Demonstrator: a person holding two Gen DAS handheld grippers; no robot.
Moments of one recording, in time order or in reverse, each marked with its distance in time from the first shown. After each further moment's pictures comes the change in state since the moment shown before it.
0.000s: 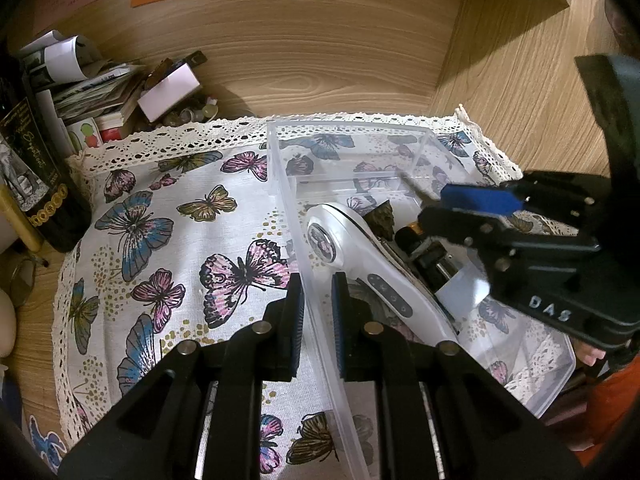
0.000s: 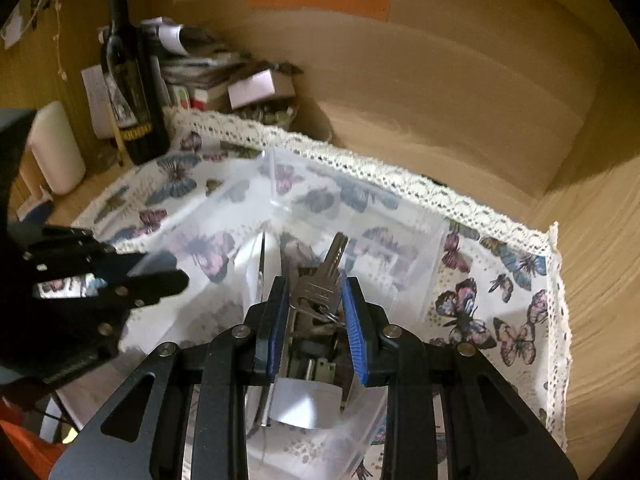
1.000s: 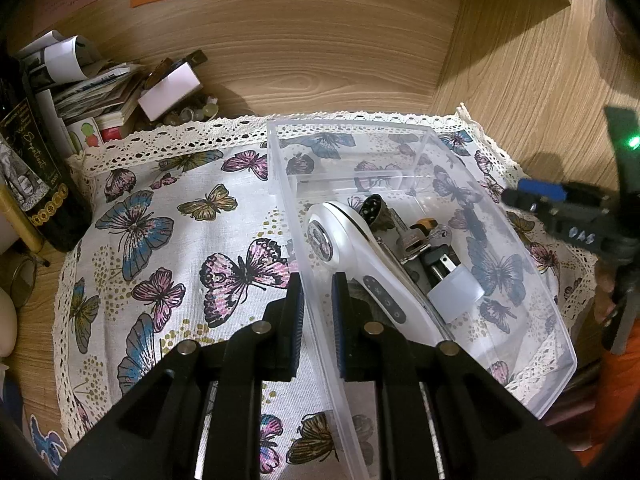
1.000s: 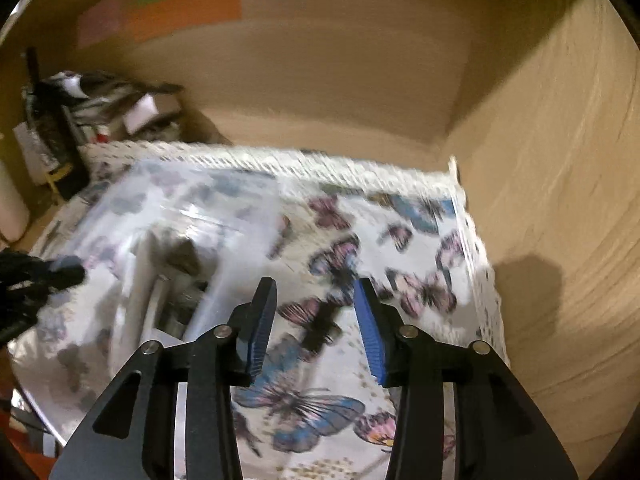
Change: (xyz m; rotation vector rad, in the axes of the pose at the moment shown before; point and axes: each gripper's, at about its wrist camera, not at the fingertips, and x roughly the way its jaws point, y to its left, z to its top) left arm 0.000 0.000 0.000 0.002 0.002 0.002; right arm -0.021 -0.095 -0.040 0.241 0.017 -0.169
